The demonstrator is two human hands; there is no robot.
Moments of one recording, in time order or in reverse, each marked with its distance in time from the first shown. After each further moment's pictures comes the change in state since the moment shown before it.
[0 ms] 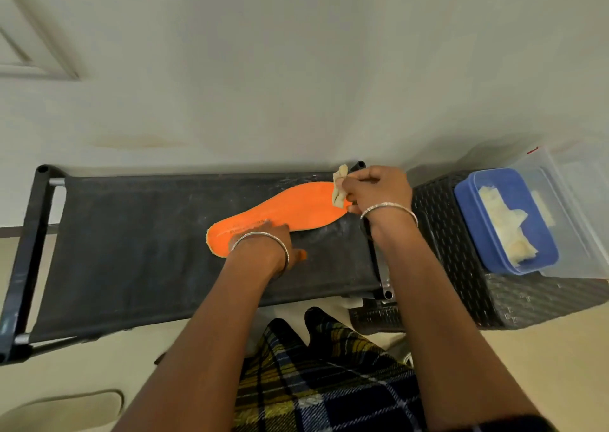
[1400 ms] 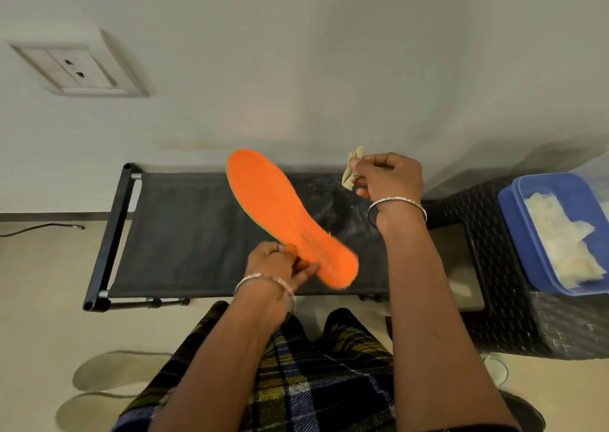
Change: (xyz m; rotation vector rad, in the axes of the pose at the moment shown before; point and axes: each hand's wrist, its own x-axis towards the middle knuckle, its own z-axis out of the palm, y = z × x) left_hand -0.066 0.012 0.040 -1.937 0.409 -0.385; right_hand -0.008 -0.024 0.010 0.336 -0.110 0.048
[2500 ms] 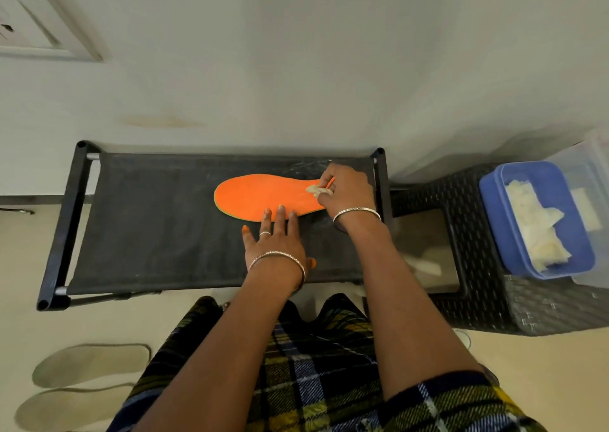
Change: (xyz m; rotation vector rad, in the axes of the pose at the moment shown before) left_hand 0.036 -0.010 0.020 1.878 -0.212 0.384; right_hand 0.016 0.060 0.017 -0.889 -0.286 -0.259
